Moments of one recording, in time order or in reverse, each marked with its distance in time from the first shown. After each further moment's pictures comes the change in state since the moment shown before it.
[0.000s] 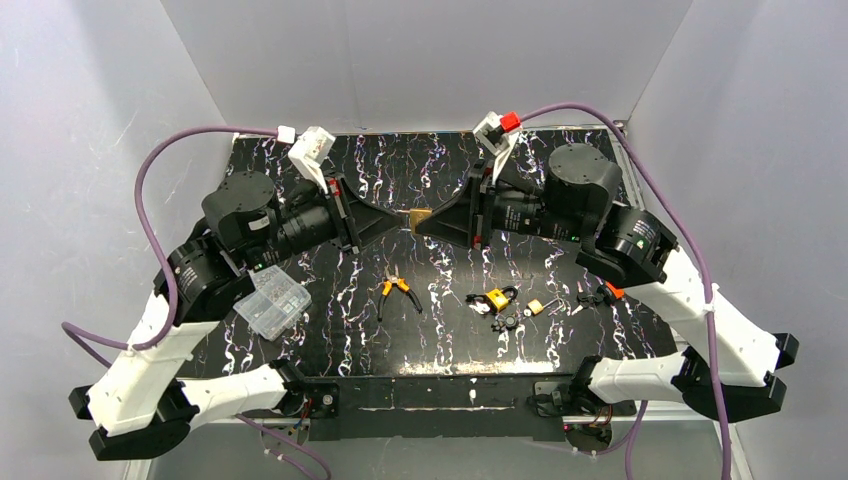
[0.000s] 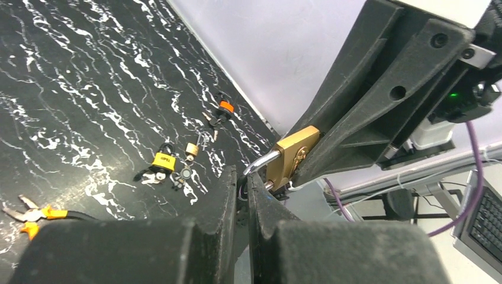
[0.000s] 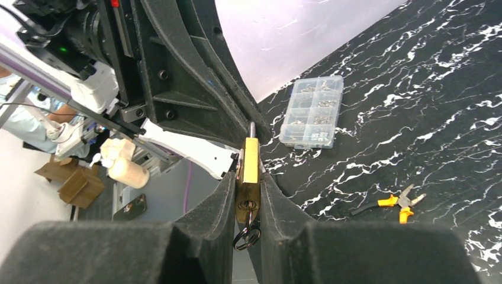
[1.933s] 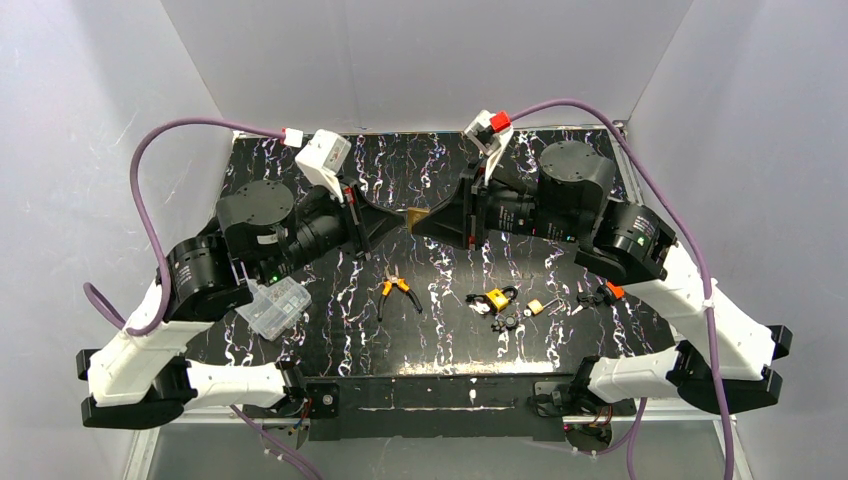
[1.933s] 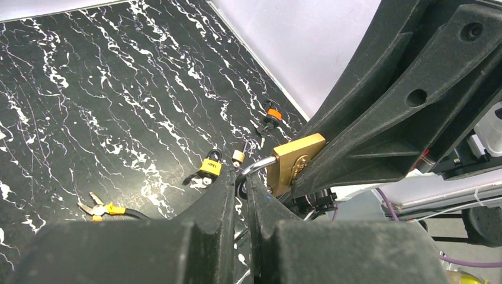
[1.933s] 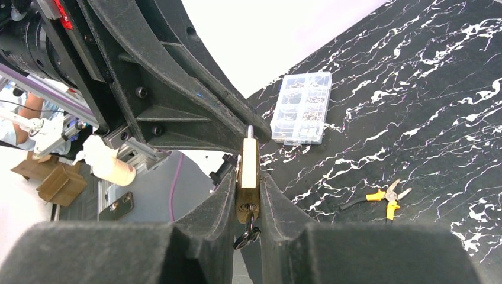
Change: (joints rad) left arm -0.281 0.075 0.135 -0.116 -0.416 0.130; right arm 0.051 0.061 0.093 -0.090 0.084 -0.046
